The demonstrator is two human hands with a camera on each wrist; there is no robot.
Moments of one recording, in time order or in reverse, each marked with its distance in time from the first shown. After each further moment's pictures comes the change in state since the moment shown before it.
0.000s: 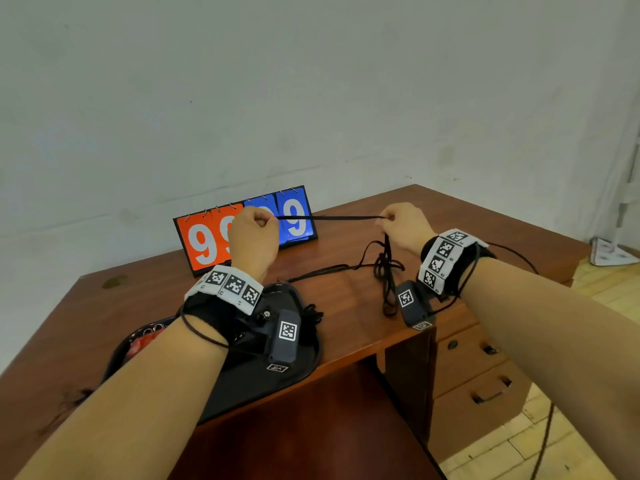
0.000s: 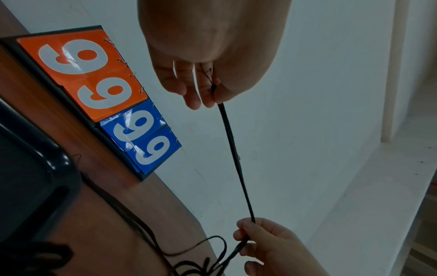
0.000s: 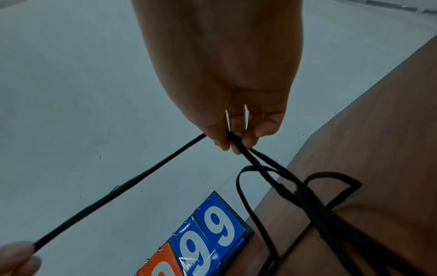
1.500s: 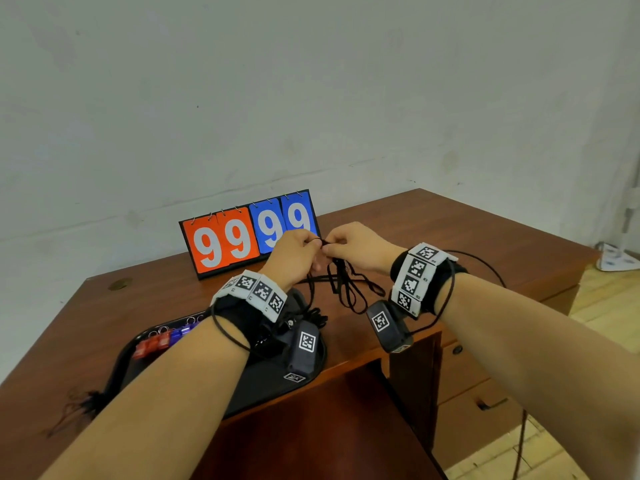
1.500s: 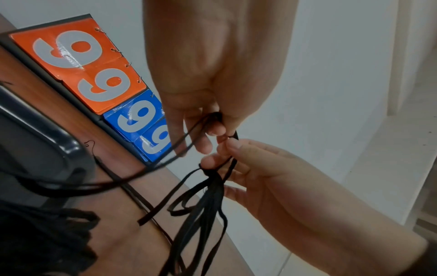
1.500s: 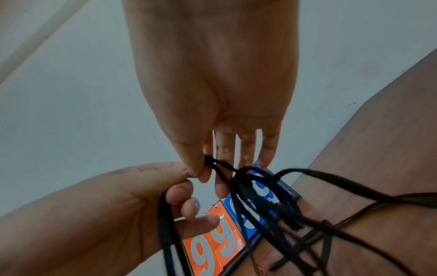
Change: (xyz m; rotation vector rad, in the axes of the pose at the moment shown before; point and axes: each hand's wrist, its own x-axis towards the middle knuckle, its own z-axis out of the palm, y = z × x) left_hand -0.026 0.012 0.022 0.196 -0.488 0.047; right_hand -0.021 -0.058 0.044 0.144 -0.349 -0.265
